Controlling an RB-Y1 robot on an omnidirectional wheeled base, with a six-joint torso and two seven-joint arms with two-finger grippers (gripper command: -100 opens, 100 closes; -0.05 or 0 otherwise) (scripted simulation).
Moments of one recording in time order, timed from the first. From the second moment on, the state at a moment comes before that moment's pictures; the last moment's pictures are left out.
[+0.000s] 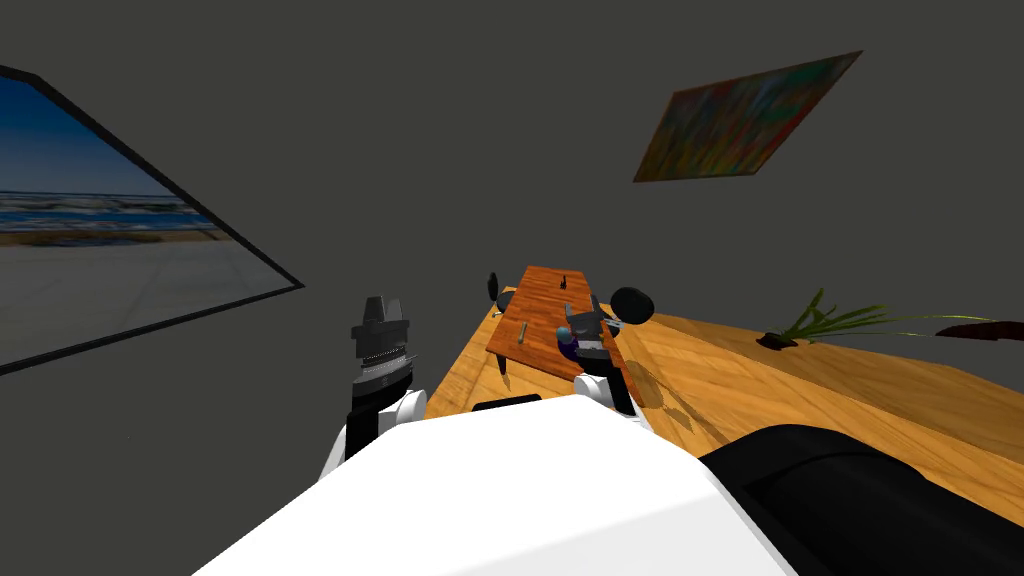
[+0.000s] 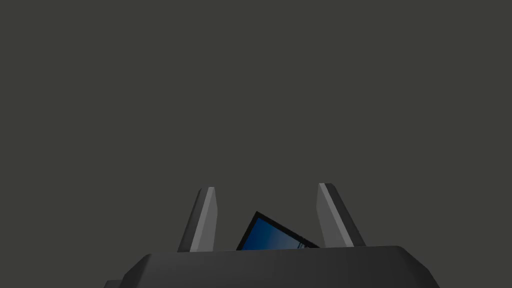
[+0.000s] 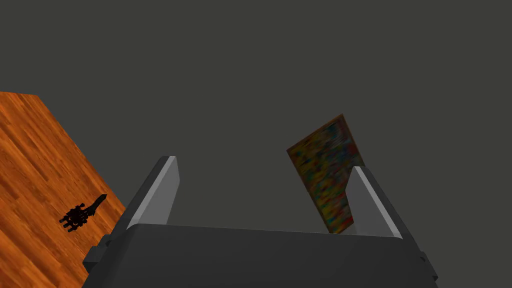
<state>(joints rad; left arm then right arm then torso) 0.50 -0.05 0.02 -2.29 -0.06 -0.56 -0.05 0.52 -0.14 0.03 -2.15 -0.34 -0.45 -0.21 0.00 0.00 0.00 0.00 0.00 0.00</state>
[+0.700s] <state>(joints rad) 0.50 -0.05 0.02 -2.29 -0.06 -0.56 -0.05 0.51 -0.20 0.05 -2.02 -0.52 -0.36 -0.32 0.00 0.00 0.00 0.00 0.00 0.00</state>
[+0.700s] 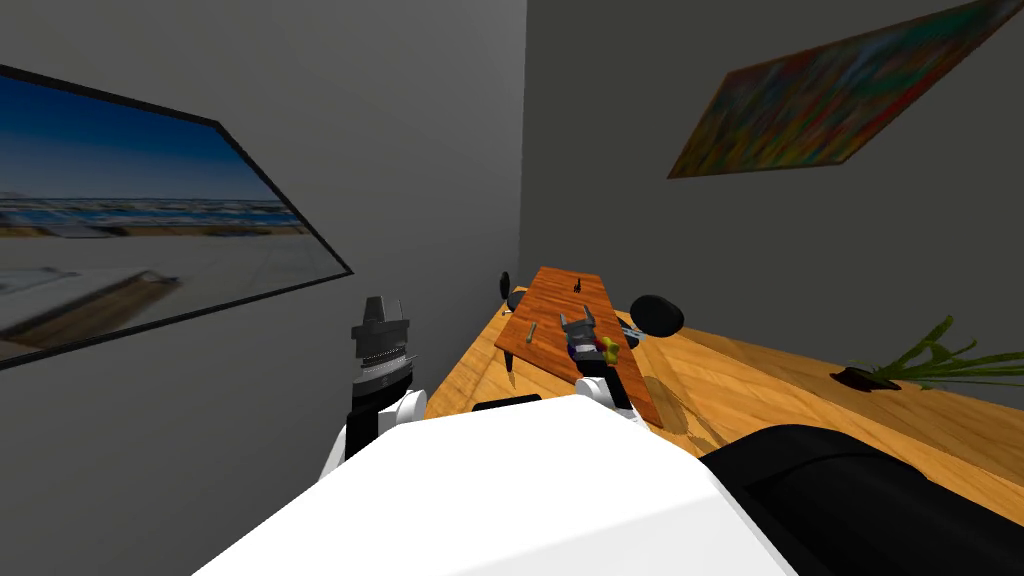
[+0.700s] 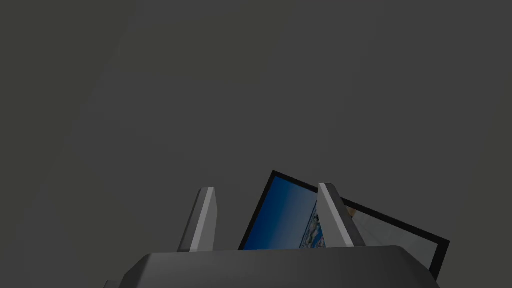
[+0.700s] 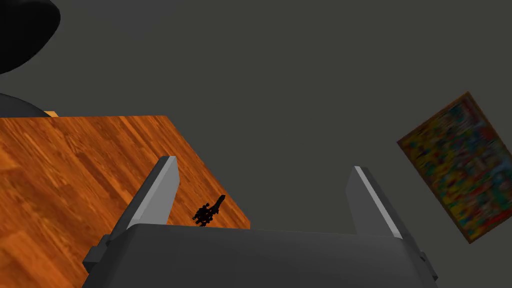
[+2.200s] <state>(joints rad) 0.50 -0.05 0.02 -2.29 -0.06 -0.56 -0.05 0.44 -0.35 0.06 -1.64 -0.96 -0.15 -0.62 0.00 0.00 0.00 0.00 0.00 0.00</state>
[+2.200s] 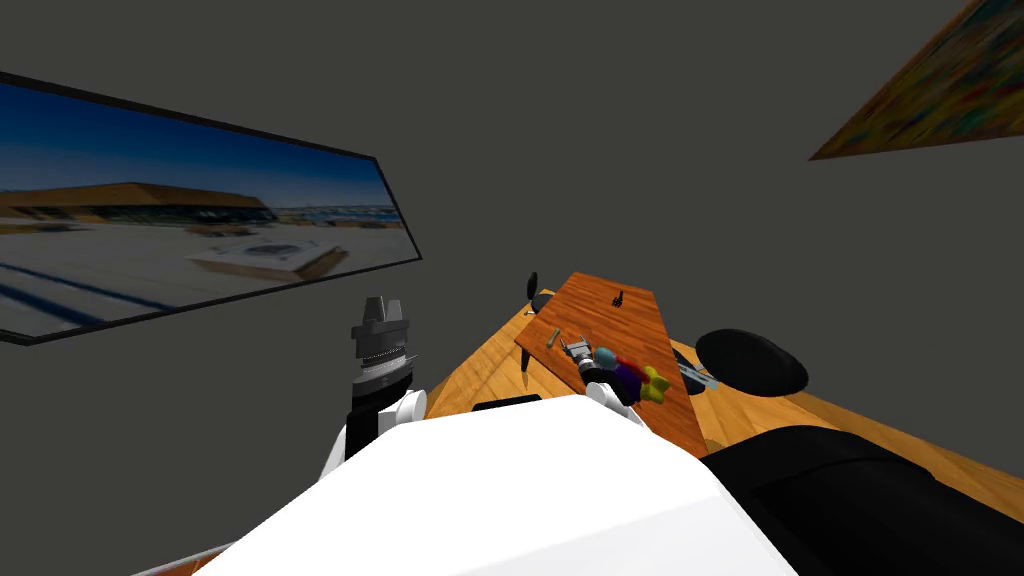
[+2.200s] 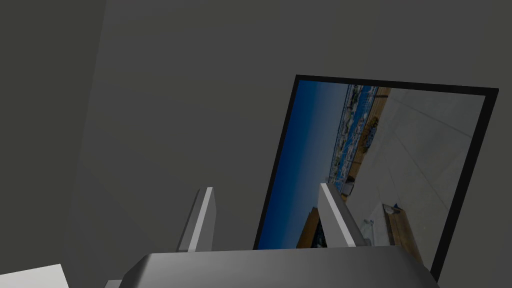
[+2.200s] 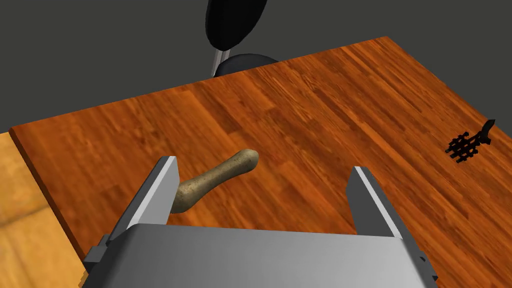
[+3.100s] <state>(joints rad) 0.50 -0.05 0.02 -2.29 -0.06 -0.56 -0.05 0.42 -0.41 0.05 -1.43 -1.21 -0.03 -0.78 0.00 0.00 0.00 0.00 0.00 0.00</state>
